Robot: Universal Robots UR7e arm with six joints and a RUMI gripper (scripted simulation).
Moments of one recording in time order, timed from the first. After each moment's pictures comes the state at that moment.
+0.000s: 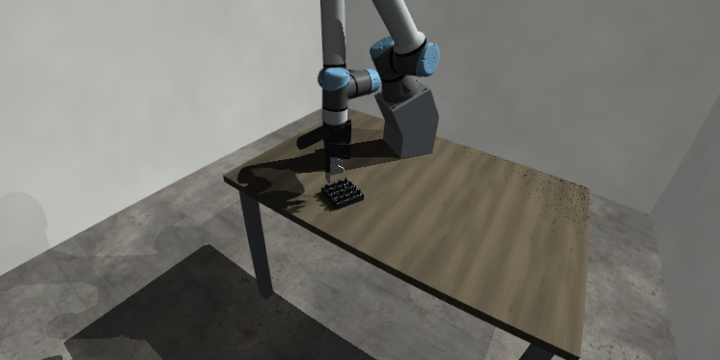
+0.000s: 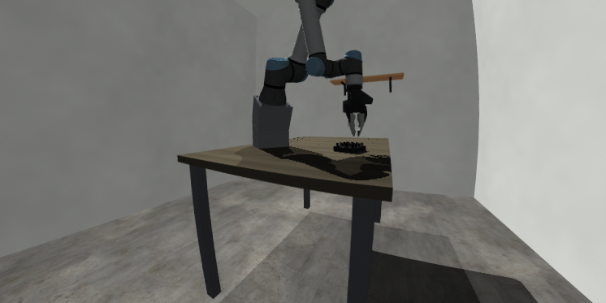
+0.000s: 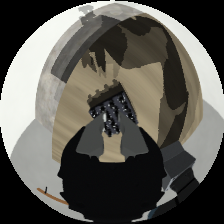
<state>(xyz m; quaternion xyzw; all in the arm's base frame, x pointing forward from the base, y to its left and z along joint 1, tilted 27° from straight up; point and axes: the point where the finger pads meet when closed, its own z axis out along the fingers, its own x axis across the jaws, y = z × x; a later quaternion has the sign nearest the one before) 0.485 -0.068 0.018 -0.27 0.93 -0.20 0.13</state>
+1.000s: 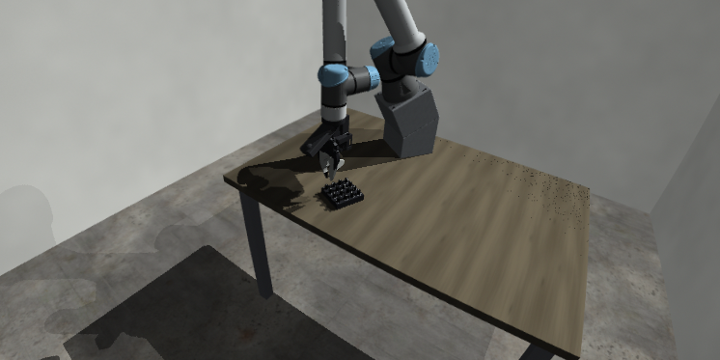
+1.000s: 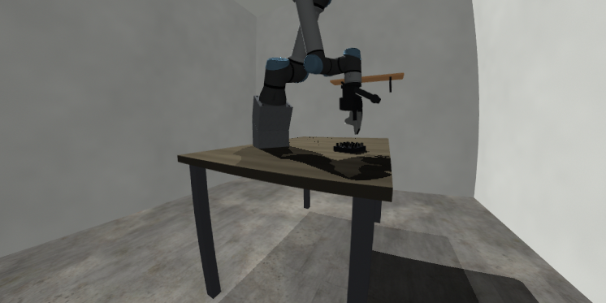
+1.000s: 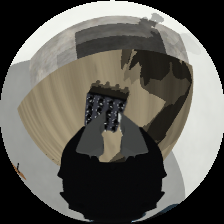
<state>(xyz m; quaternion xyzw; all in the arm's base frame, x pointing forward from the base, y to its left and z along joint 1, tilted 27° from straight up) 0.484 -0.063 0.025 -0.60 0.77 -0.23 0.05</state>
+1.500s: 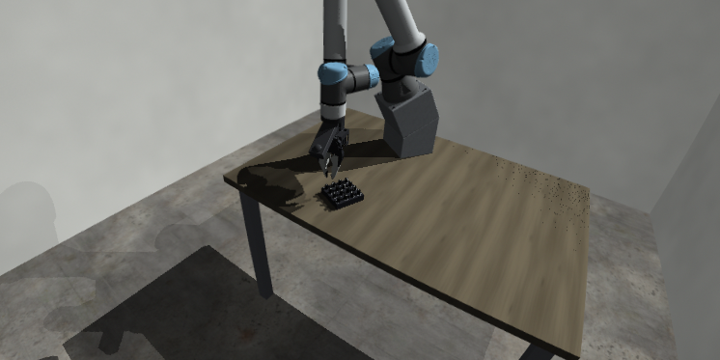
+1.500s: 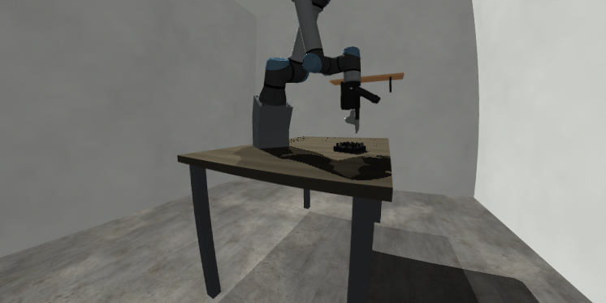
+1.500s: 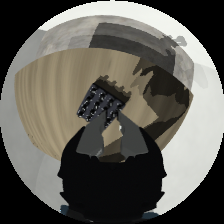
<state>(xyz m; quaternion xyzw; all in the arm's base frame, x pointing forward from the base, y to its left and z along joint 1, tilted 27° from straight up) 0.481 -0.060 0.028 -0.73 0.64 -0.24 0.00</state>
